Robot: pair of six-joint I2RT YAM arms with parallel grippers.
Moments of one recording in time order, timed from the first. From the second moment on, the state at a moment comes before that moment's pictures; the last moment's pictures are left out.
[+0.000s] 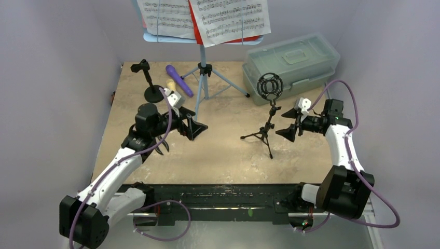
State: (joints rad) left arm -0.31 0.97 0.70 0.07 0.61 -0.19; right arm -0.28 1.25 0.89 -0.74 -1.22 -1.16
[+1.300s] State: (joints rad) left arm -0.97 1.96 1.00 0.88 0.28 0.11; right arm -0.35 0.82 0.71 -0.32 -0.75 -0.12
